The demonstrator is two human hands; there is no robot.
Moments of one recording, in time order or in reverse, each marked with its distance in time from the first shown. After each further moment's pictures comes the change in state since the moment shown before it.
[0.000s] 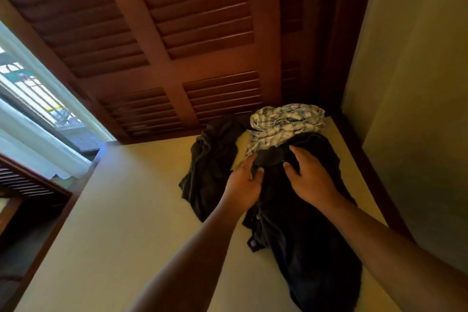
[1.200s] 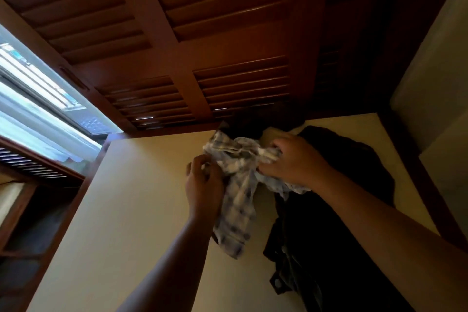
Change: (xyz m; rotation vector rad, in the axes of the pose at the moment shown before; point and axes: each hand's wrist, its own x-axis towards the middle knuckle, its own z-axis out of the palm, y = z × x) left_hand 0.081 -0.111 -0.072 -0.172 0.630 -0.155; right_hand 0.116 -0.085 0.033 -0.099 -0.315 -0.091
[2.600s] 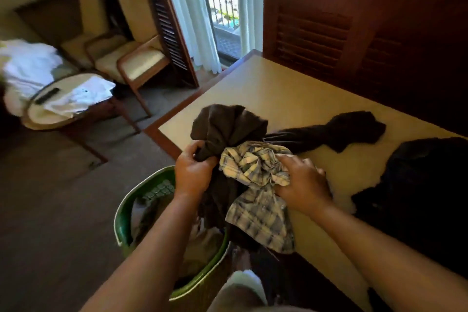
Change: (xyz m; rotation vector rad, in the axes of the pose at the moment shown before) left_hand -0.219 -0.136 -0.290 -0.270 0.384 -0.376; right_hand -0.175 -0.139 0.215 -0.312 -0.200 -0.510
